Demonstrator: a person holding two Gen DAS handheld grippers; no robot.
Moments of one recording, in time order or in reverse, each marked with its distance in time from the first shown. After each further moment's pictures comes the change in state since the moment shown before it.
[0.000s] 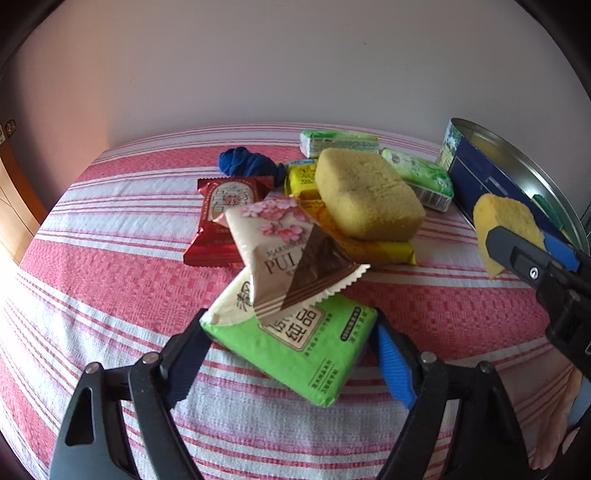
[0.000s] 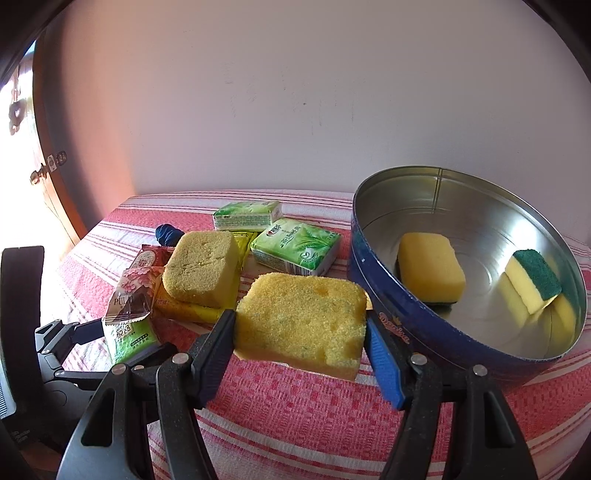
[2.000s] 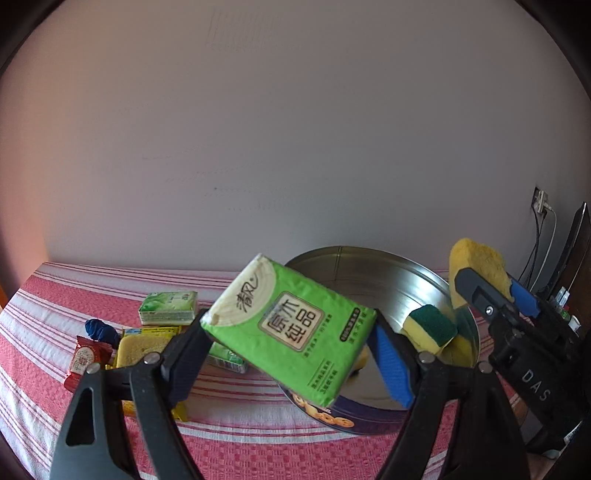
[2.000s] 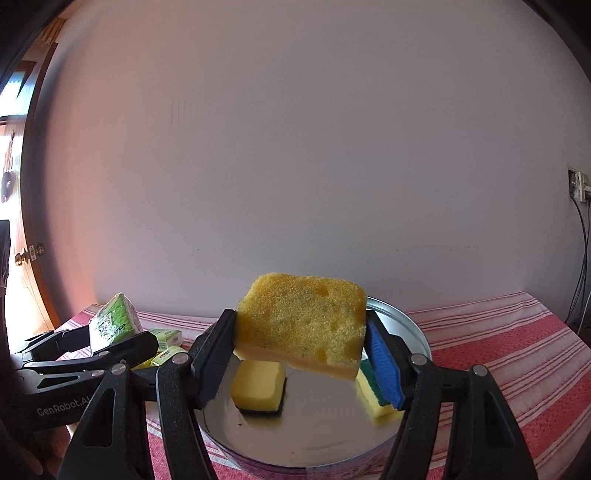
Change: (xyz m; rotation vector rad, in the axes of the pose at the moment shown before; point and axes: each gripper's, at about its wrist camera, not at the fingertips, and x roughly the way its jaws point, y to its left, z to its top) left arm -0.067 -0.149 0.065 0.046 -0.396 -0.198; right arm -0.089 -0.136 0.026 0.095 -0.437 -0.151
